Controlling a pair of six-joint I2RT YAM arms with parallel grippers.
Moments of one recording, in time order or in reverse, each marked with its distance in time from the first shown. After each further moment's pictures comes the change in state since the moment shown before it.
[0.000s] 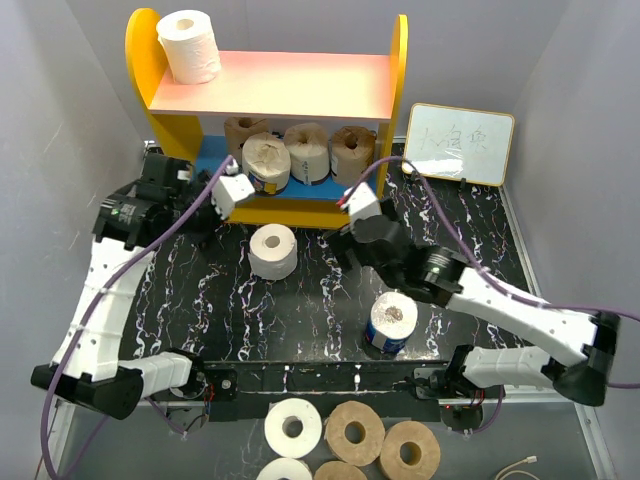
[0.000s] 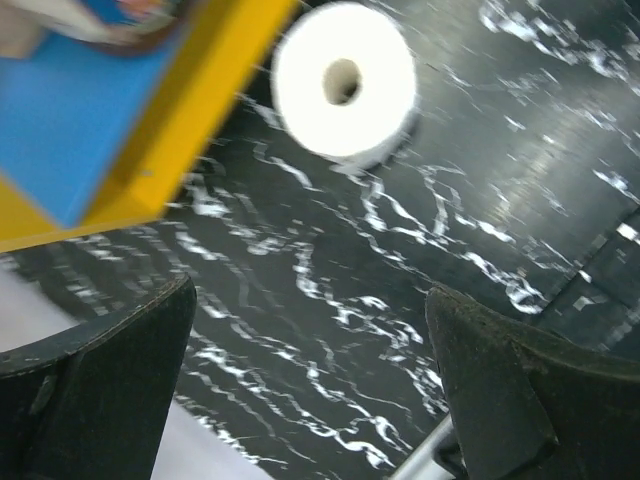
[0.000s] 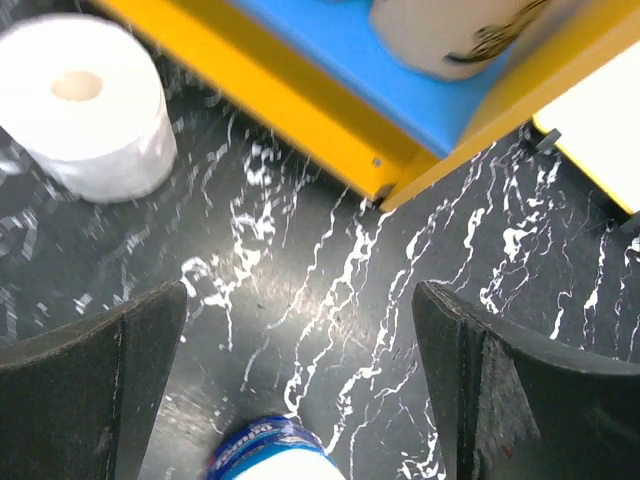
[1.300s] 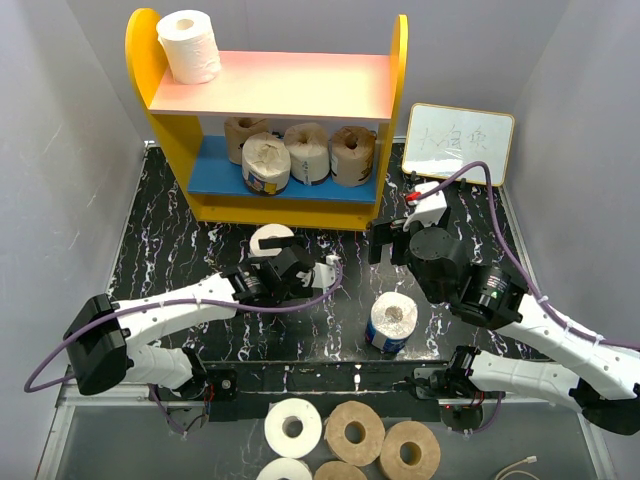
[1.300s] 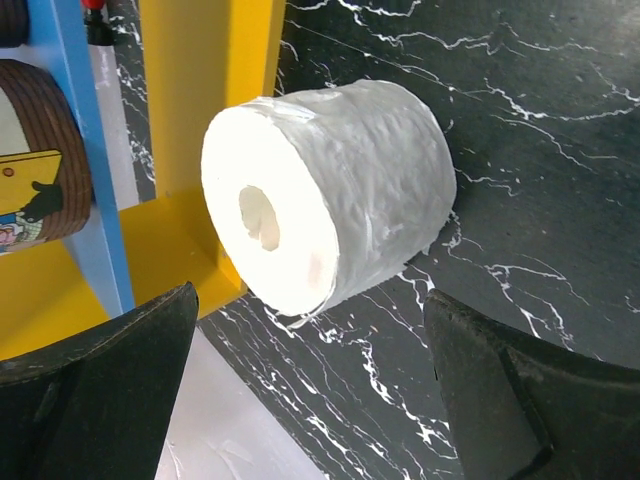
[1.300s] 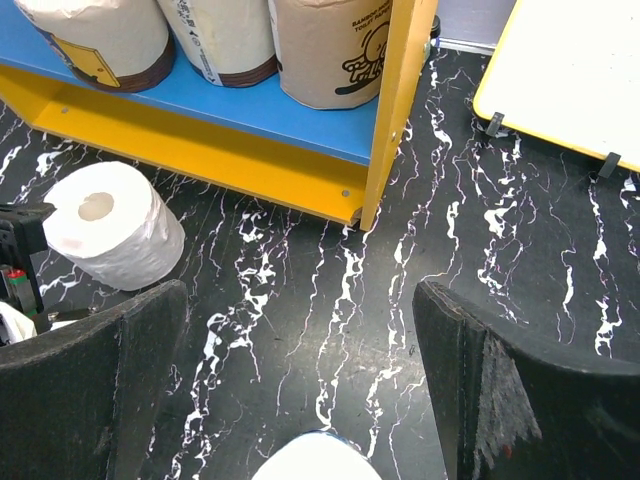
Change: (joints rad) left arm -0.739 0.094 -0.756 0.770 -0.813 0.002; right arm -0.002 -0.320 -0.051 -0.014 0.161 0.231
